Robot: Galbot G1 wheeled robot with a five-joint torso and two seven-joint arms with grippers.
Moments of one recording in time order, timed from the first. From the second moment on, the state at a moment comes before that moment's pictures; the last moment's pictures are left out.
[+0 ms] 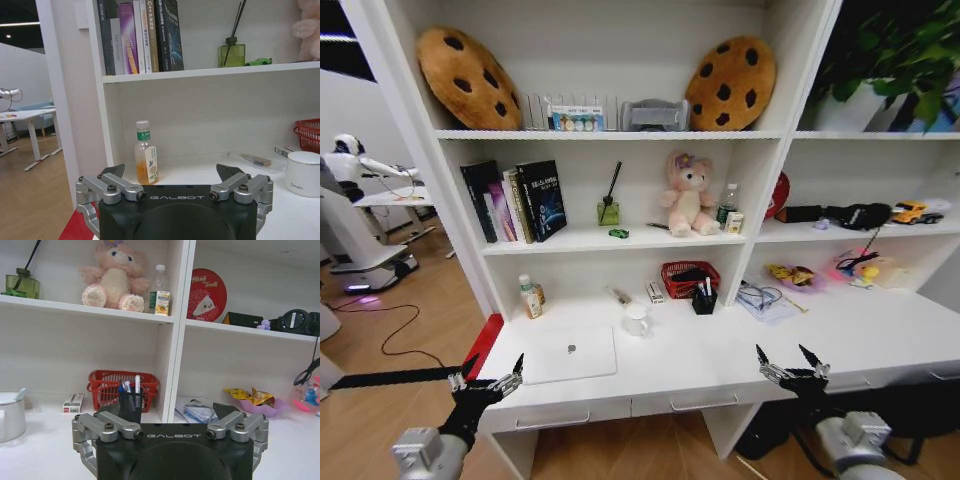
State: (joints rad) left arm 1.94 -1.23 -0.85 -2.45 -0.41 0.22 -0.10; right arm -1.88 1.08 0.88 2.24 0.49 -0.04 0.14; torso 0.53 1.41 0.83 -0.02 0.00
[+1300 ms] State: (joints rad) left arm 1.94 -1.23 -0.85 -2.45 -0.41 0.22 -0.10; right arm -1.89 1.08 0.88 2.24 0.49 -0.04 0.14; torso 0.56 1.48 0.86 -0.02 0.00
